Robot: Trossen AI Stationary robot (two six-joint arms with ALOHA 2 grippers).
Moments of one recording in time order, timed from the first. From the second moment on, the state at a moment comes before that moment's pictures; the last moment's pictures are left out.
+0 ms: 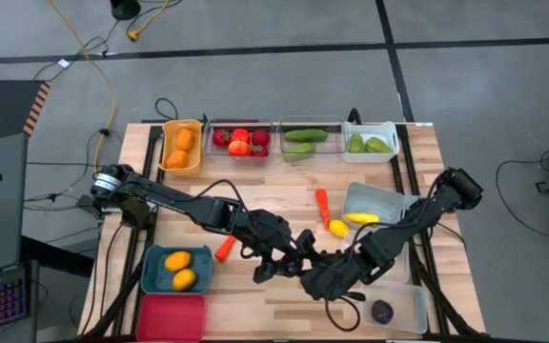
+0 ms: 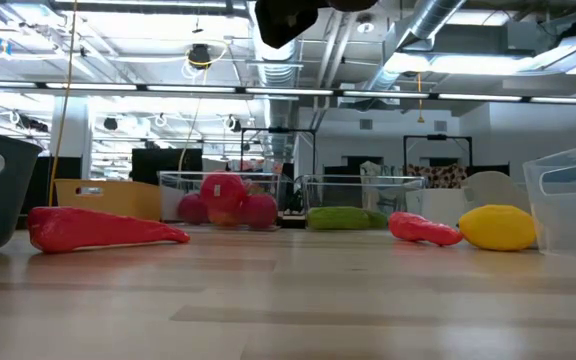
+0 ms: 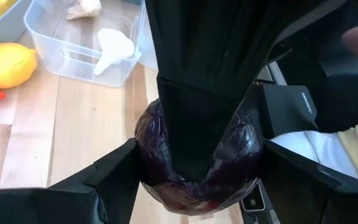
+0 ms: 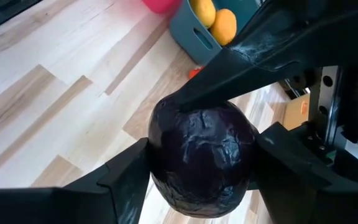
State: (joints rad) left arm -0.24 1.74 1.40 -0.25 0.22 -0.40; right arm 0.59 1.69 1.45 -0.58 0.53 -0.38
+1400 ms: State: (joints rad) left arm -0.24 1.74 1.40 -0.25 0.15 -0.42; right arm 0.59 1.69 1.45 -0.57 0.52 -0.37
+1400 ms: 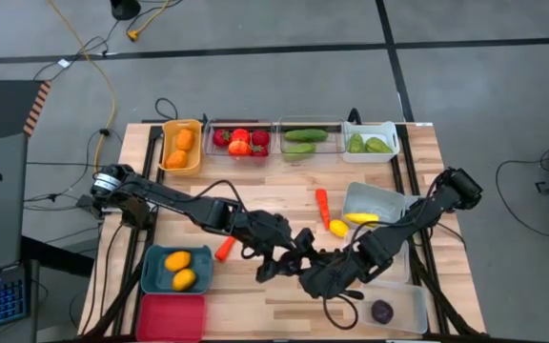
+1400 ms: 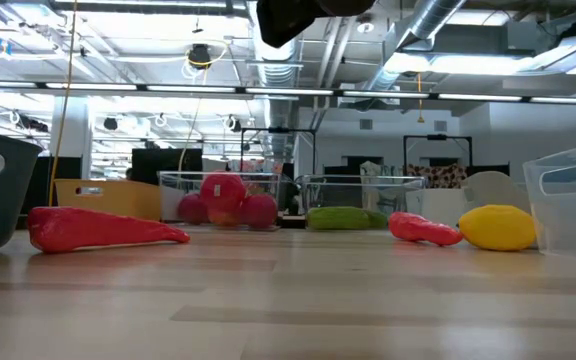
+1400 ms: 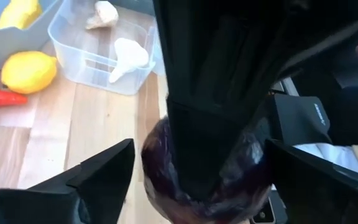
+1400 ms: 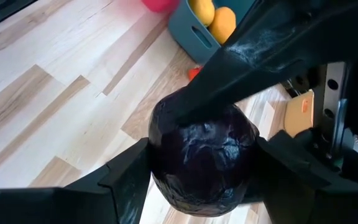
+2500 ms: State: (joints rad) left arm -0.23 1.74 1.40 -0.52 -0.07 -0.22; right arm 0.70 1.69 1.45 -0.98 0.17 0.47
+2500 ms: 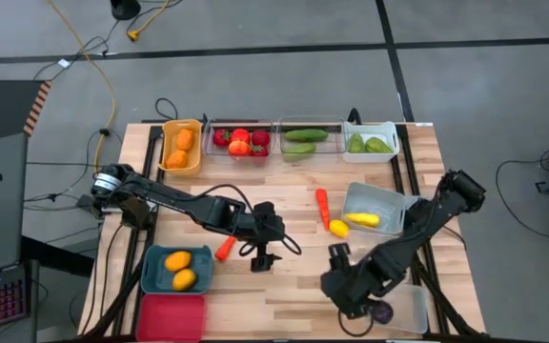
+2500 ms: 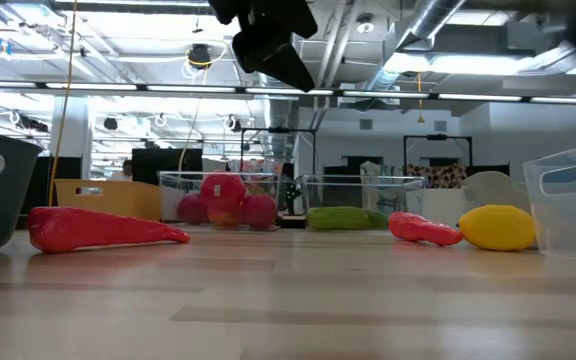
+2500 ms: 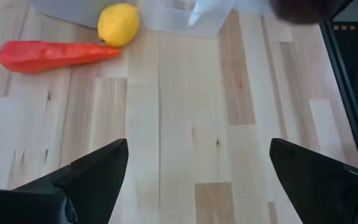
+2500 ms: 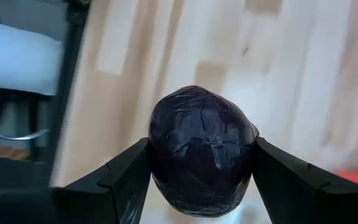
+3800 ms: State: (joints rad) left arm -0.23 1.74 1.40 -0.52 -0.06 -0.22; right arm 1.07 1.69 1.45 -1.23 0.02 1.31
